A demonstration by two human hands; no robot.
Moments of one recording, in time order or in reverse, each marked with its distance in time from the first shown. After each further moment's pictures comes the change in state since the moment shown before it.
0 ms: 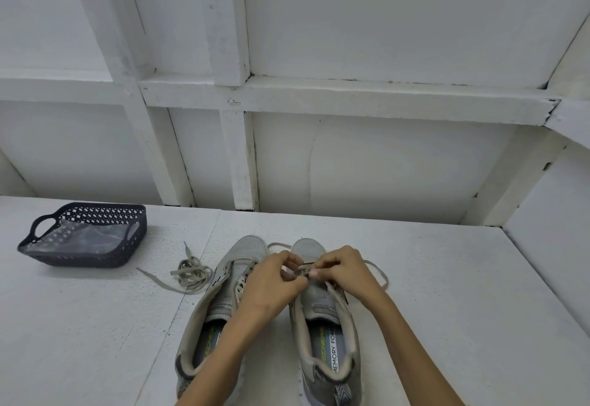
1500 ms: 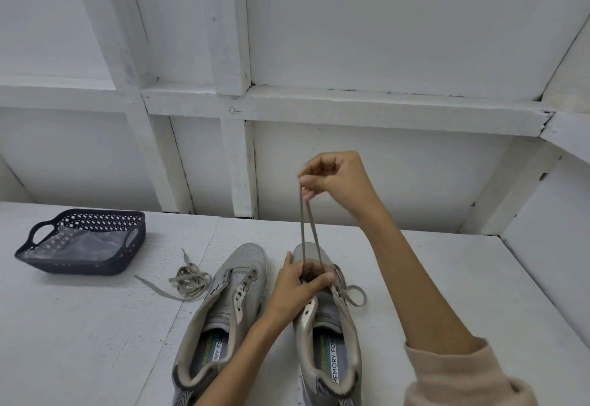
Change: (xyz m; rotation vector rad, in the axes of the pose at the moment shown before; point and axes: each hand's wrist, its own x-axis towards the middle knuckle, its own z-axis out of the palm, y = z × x) left_hand 0.028 -0.005 0.045 -0.367 -0.056 0.192; right_hand 0.033 -0.142 -0.053 0.309 0.101 -0.440
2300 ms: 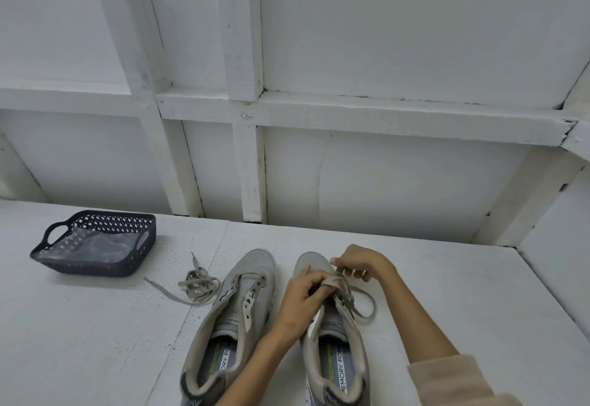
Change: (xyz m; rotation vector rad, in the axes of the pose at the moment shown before) left_hand -0.006 -0.003 0.000 0.031 0.028 0.117; right_hand -0.018 0.147 -0.024 -0.753 -0.395 0.902
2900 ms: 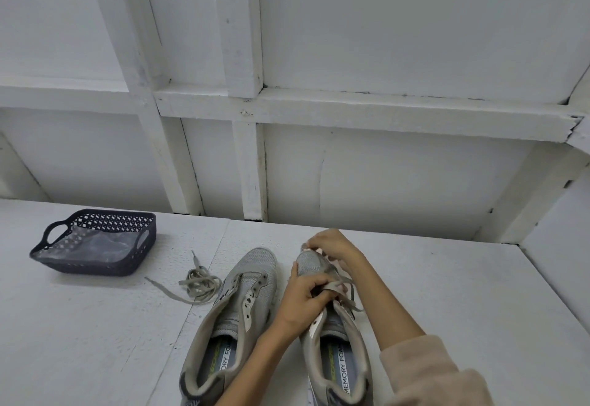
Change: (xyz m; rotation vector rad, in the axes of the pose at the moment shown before) left_hand 0.004 -0.004 -0.004 0.146 -0.066 0.011; right_hand 0.006 -0.045 0.019 0.506 0.145 -0.234
